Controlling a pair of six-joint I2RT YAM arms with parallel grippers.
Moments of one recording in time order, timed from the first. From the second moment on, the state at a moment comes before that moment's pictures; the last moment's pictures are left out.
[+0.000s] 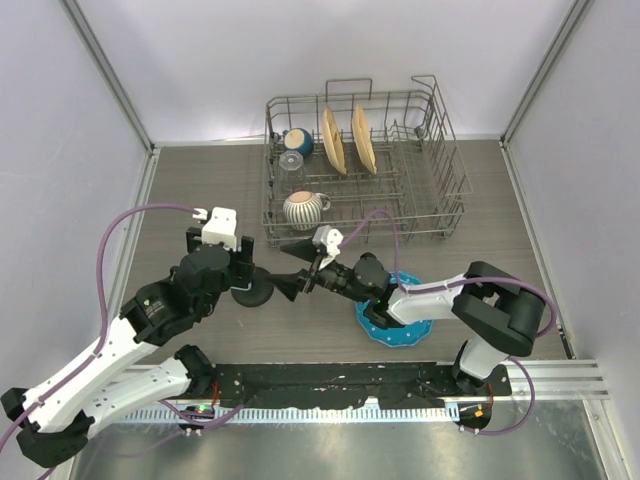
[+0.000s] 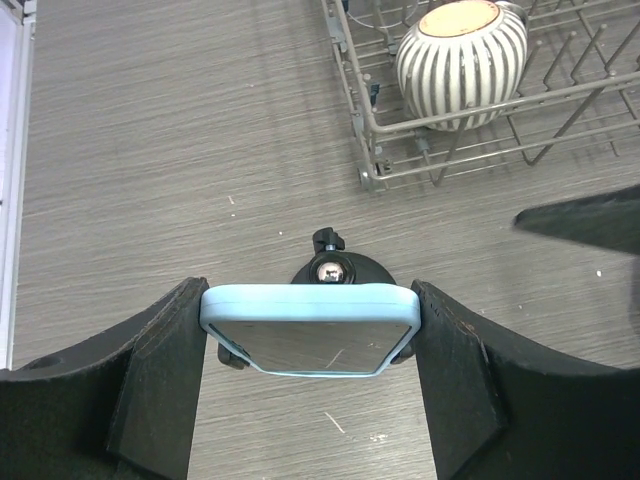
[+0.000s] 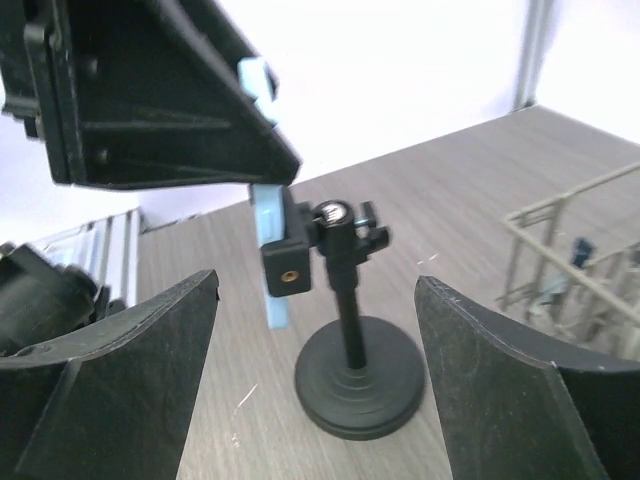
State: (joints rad) left arm -0.85 0.72 0.89 -0.67 -0.67 -0.24; right arm 1.04 1.64 0.66 1.20 -0.16 0.17
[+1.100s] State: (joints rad) left arm -0.46 0.90 0.83 -0.25 -0.61 -0.07; right arm 0.97 1.54 0.57 1.28 0.11 0.16
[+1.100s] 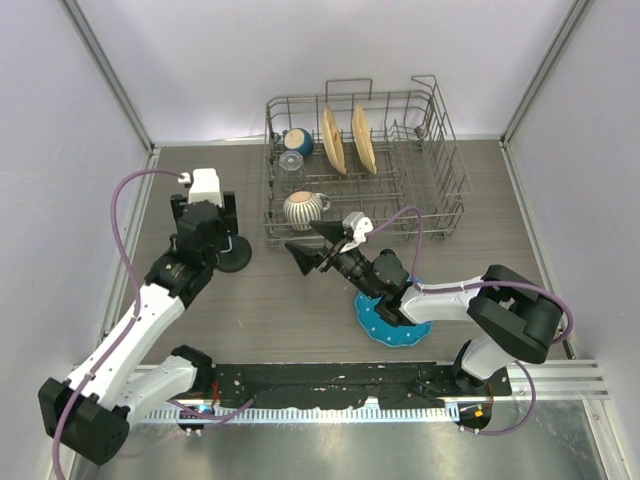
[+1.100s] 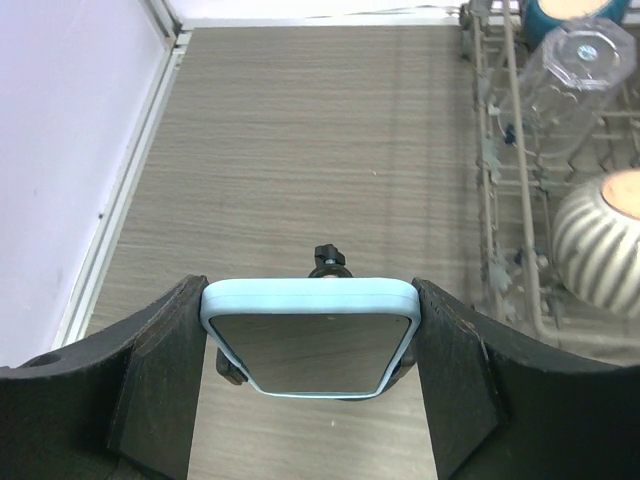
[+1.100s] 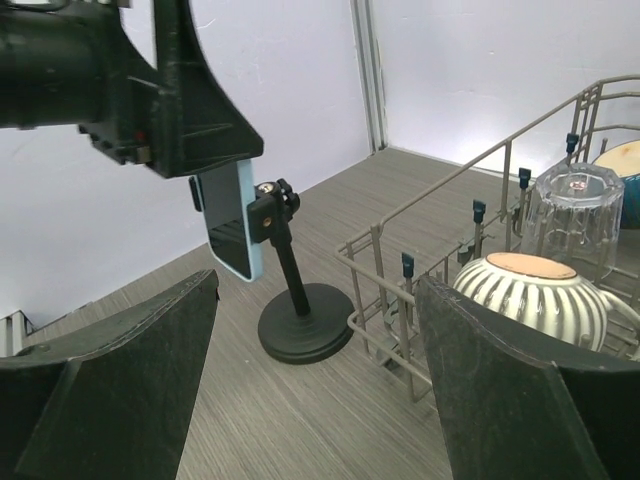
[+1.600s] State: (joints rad) left arm -0.18 1.41 1.07 0.13 -0.46 0.00; right arm 0.93 1.51 0.55 1.28 0.11 0.18
